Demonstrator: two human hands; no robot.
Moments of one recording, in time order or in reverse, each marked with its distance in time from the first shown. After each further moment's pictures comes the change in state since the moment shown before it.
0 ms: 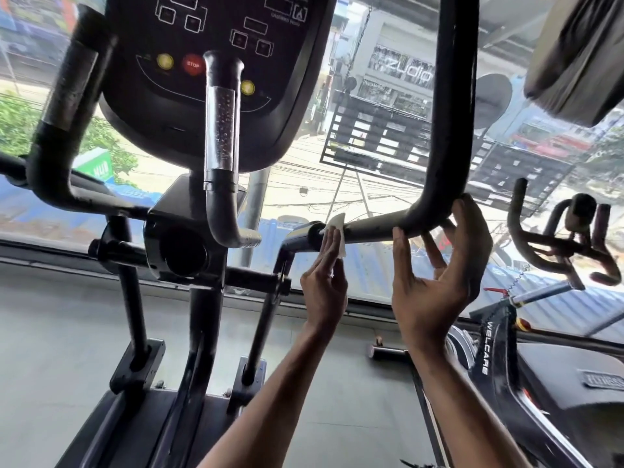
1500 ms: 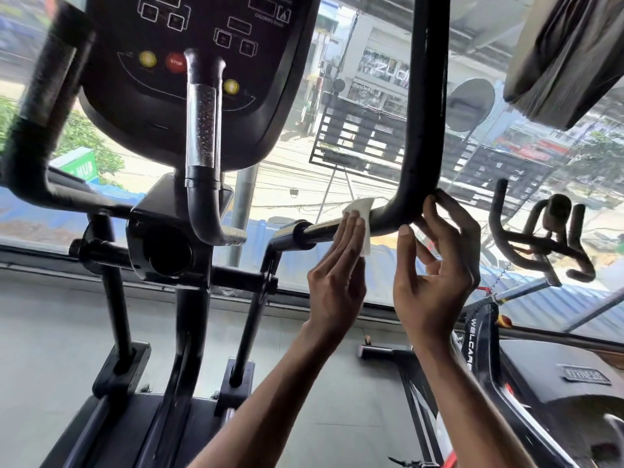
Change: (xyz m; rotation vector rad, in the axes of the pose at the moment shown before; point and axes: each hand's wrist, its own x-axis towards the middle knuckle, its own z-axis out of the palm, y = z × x) left_hand 0.002 0.067 -0.003 -0.088 -0.010 0.250; right_hand 0.016 -0.002 -0.027 0.104 -0.118 0.037
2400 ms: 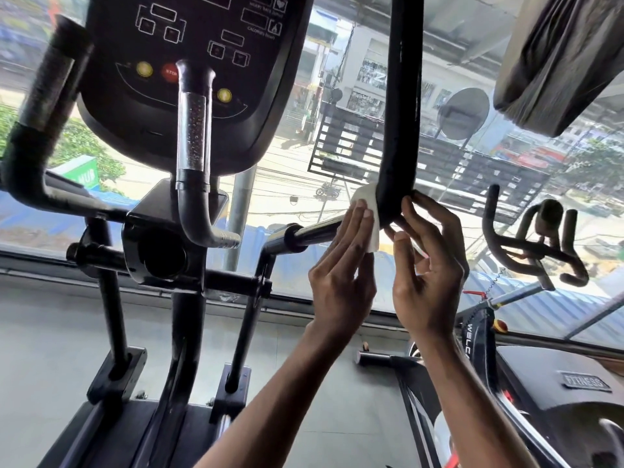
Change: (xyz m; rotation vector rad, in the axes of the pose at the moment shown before) left_hand 0.014 0.041 0.009 0.003 0.093 0.046; right_hand 0.011 0.003 -0.023 0.054 -0.167 -0.032
